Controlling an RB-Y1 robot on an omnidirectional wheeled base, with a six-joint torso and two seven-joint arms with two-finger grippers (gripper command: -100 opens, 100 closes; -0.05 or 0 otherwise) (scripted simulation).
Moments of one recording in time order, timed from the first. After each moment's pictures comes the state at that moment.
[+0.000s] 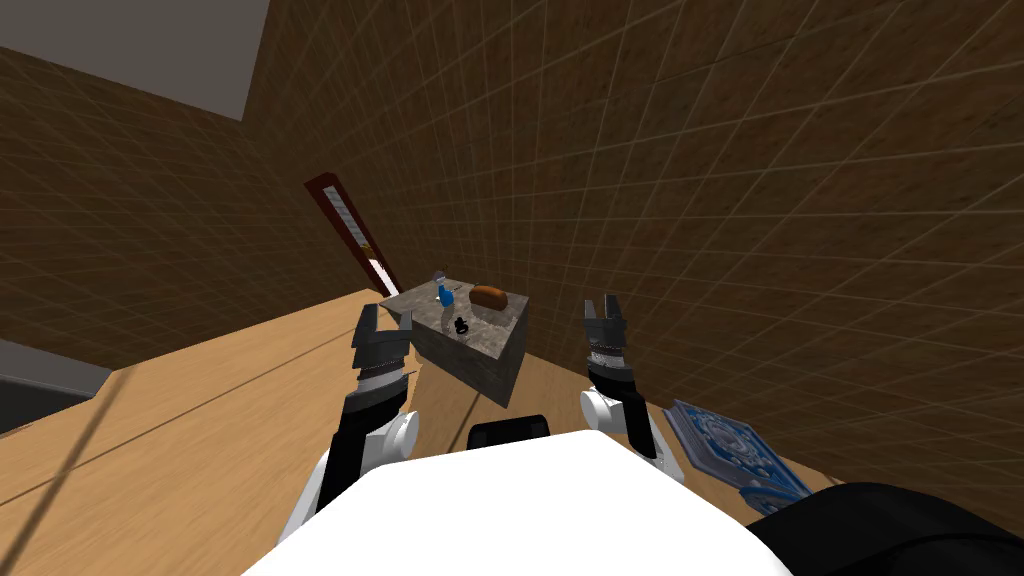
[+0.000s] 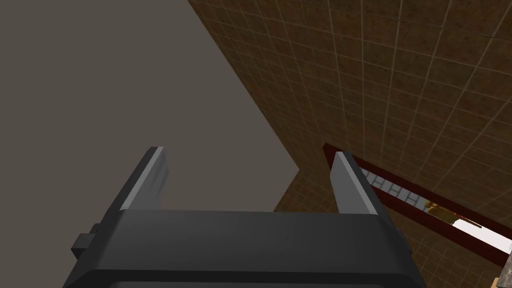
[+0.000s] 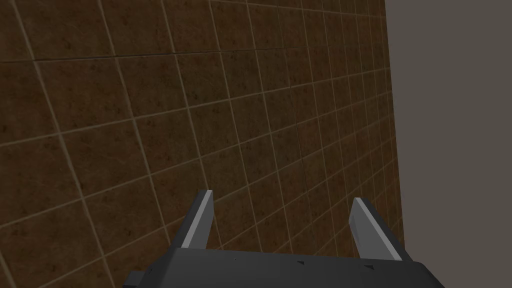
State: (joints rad) left arm 0.51 -0.05 0.00 -2.32 -0.09 -0.44 0.14; right arm 0.51 -0.03 0.00 -2.25 -0.12 -0.58 0.07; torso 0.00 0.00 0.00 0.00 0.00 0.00
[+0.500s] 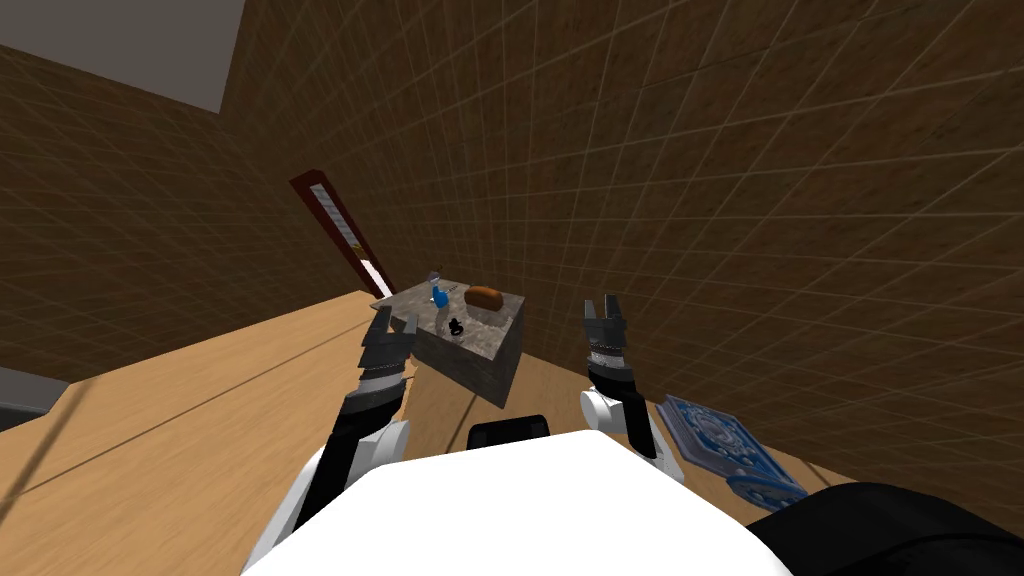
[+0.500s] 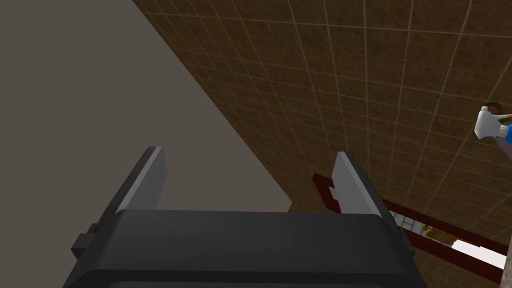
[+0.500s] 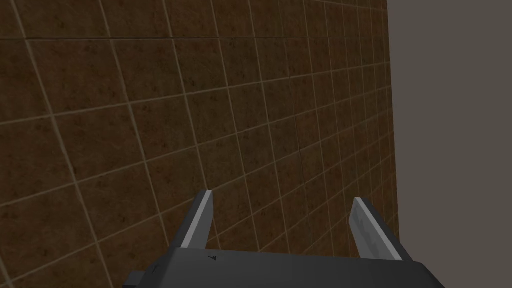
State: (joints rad) left arm 0.53 0.09 0.00 -2.32 -0.08 -0.40 0.12; right arm 0.51 -0.03 0.00 -2.25 -0.12 -0.58 0.07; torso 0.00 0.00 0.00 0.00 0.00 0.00
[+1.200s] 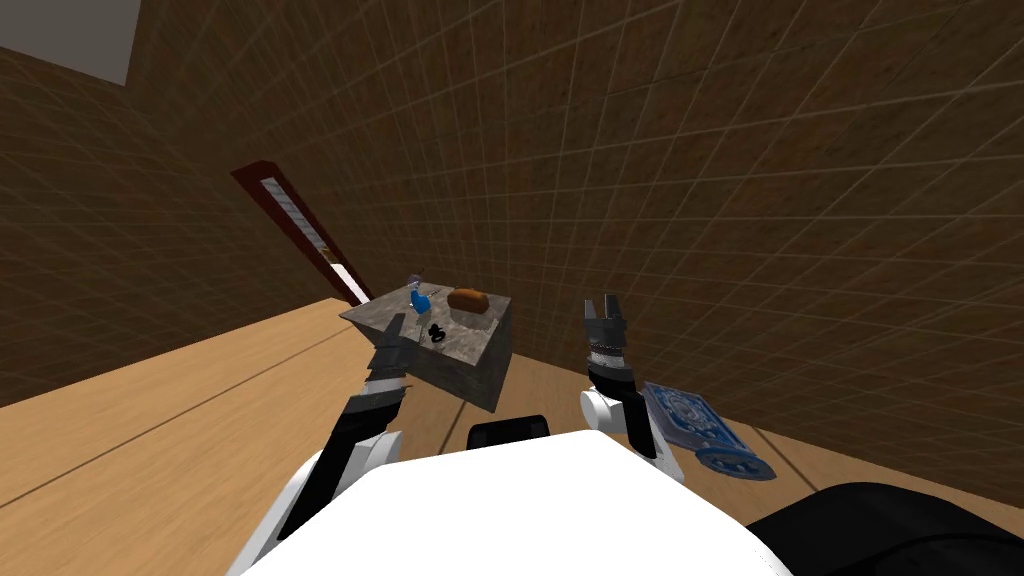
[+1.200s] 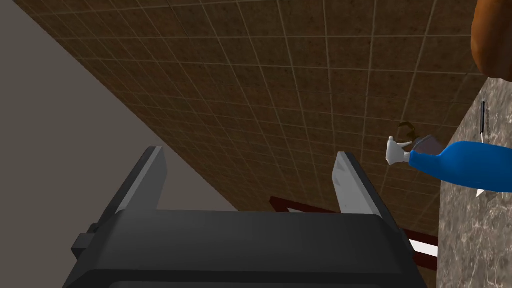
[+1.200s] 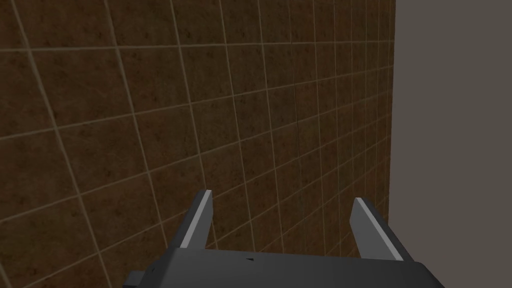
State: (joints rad) left arm 0.58 0.15 0.00 -2.32 -0.05 -0.24 0.09; right arm 0.51 -0.03 0.00 -2.25 -0.12 -0.58 0.07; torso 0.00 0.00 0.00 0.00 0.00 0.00
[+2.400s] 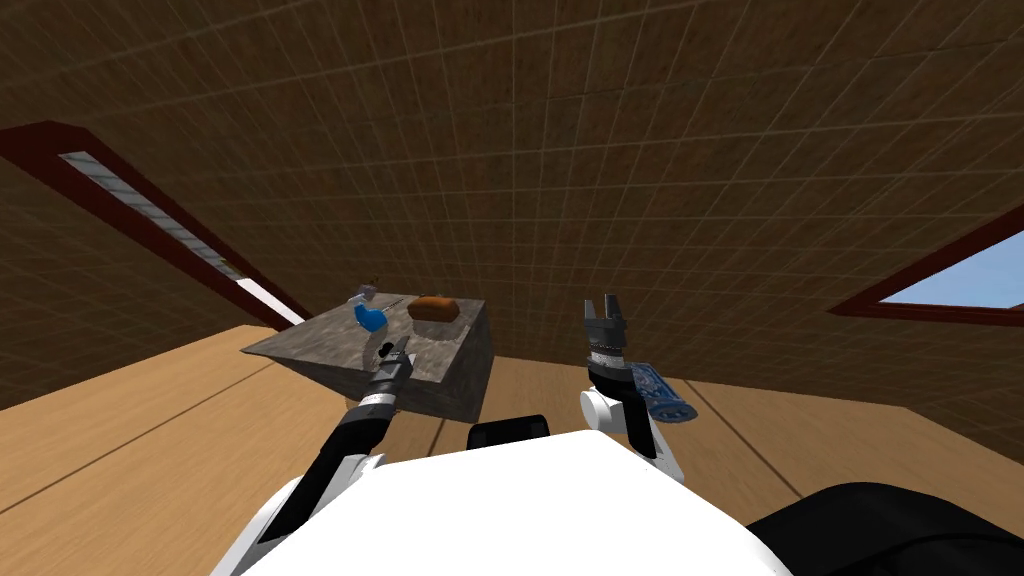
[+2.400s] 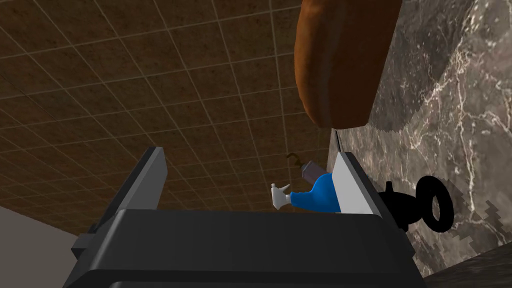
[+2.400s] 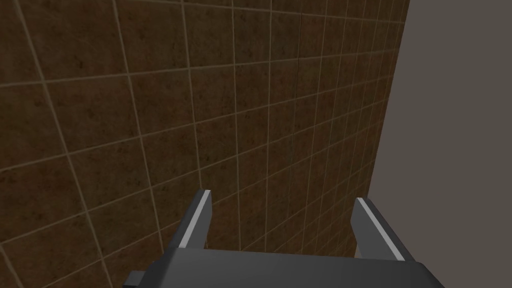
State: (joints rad) left arm 0.67 0.20 0.05 -2.29 -0.01 0.06 0.06; right arm 0.51 -0.03 0.00 -2.25 -0.12 -0.58 0.07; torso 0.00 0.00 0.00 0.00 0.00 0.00
